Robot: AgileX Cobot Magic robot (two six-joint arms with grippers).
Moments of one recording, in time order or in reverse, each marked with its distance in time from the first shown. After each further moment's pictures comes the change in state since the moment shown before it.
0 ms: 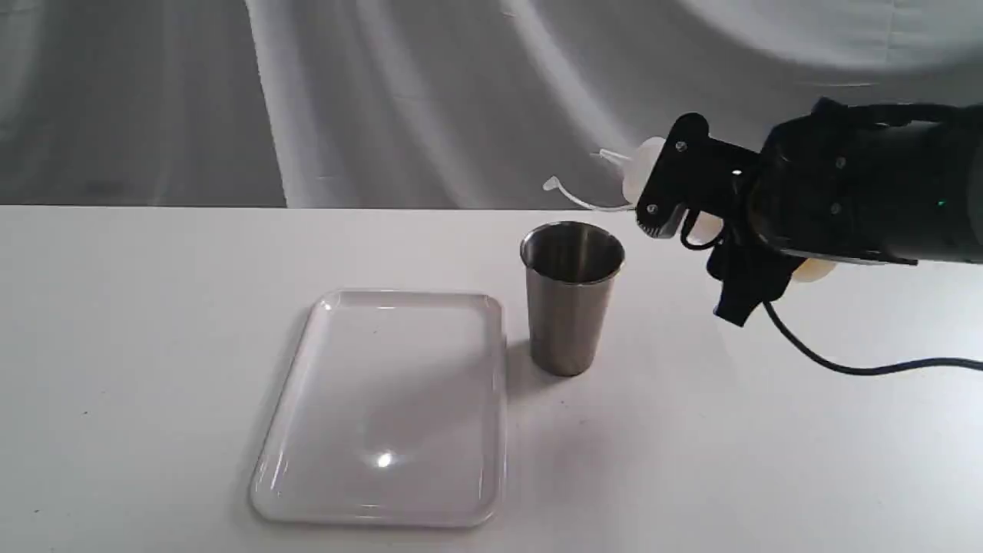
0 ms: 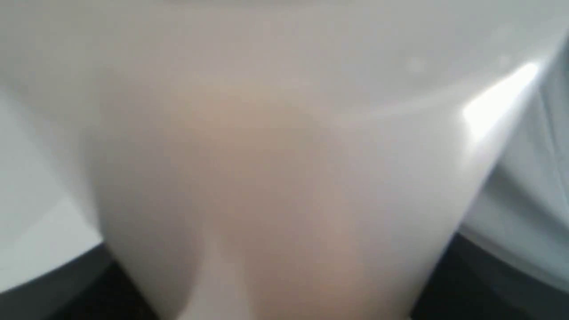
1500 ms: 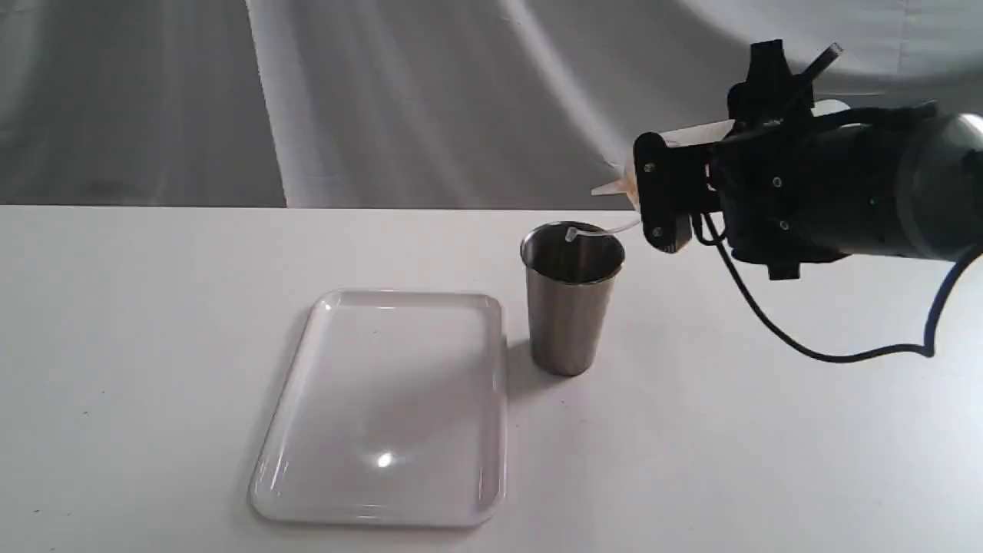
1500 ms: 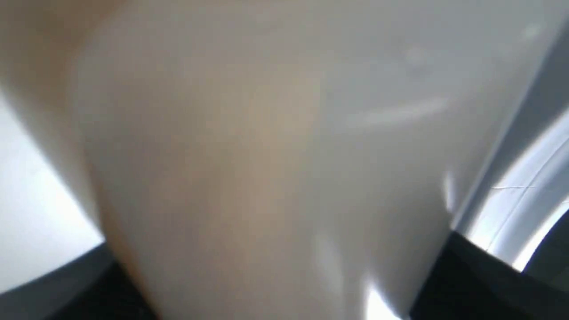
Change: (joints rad) left arm 0.000 0.000 0.000 0.000 0.000 0.000; right arm 0.038 0.074 -0.078 -0.310 0.171 -0.256
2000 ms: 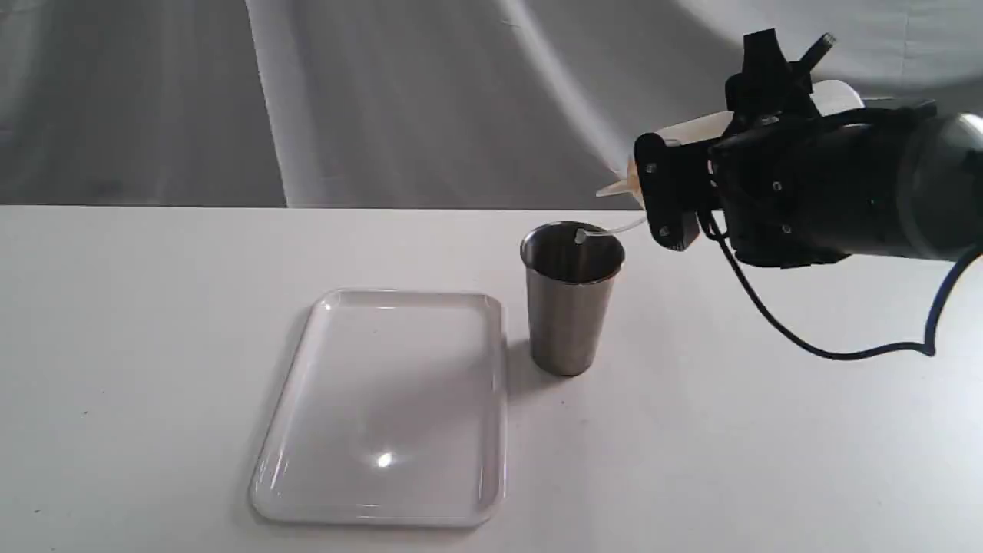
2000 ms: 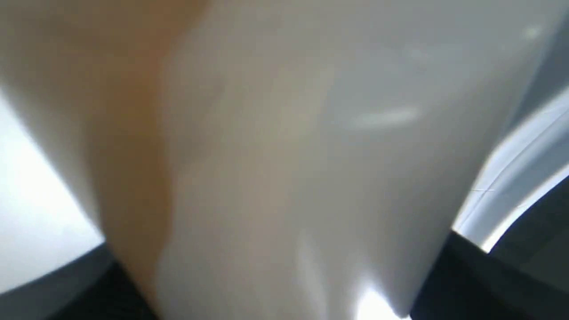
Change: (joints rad) left arm 0.000 0.000 0.000 0.000 0.000 0.000; right arm 0.000 0.000 0.000 -0.073 0.017 -0.022
